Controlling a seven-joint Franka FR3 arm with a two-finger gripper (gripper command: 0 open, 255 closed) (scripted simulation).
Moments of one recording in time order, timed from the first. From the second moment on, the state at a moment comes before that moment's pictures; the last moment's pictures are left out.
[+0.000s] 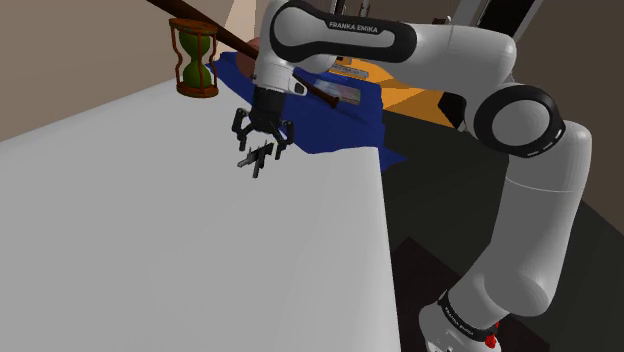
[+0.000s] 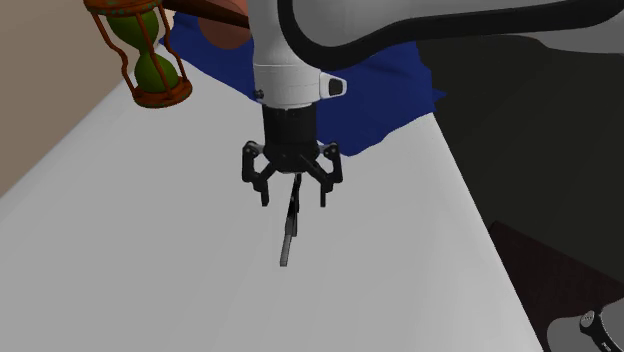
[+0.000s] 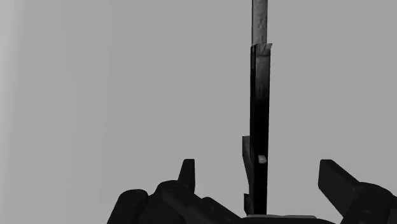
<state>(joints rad) 0.06 0.39 0.36 -1.38 0.20 1.63 1.30</state>
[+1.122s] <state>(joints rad) 0.06 0.40 0.36 -1.29 0.20 1.55 1.33</state>
